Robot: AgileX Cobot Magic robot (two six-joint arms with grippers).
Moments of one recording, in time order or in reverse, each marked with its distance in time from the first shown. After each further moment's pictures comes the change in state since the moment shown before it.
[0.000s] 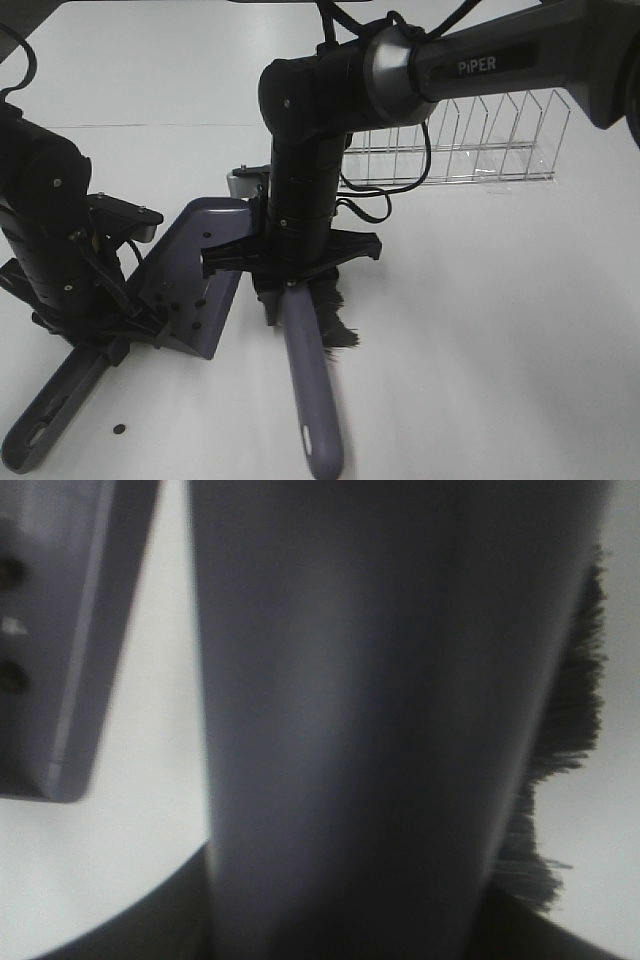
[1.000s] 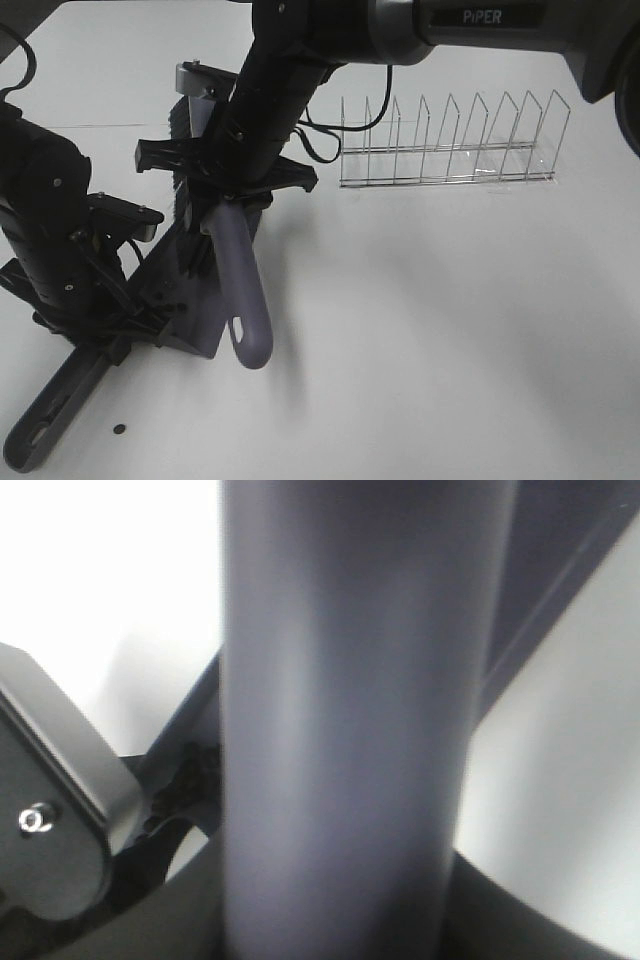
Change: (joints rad) left arm 0.000 0.000 0.000 -0.008 -0.007 0.001; right arm -0.038 0.013 -0.250 0.193 -0.064 -0.190
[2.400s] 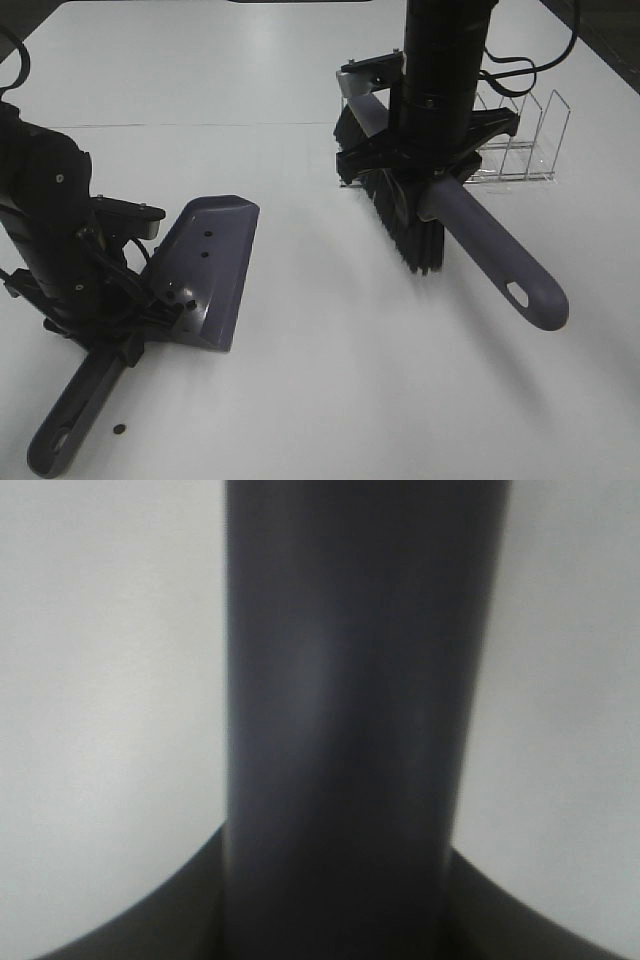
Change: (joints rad) left arm 0.000 0.002 0.000 -0.098 -0.015 -0.002; right arm -0.178 -0.261 0.281 -0.424 0.296 -0.021
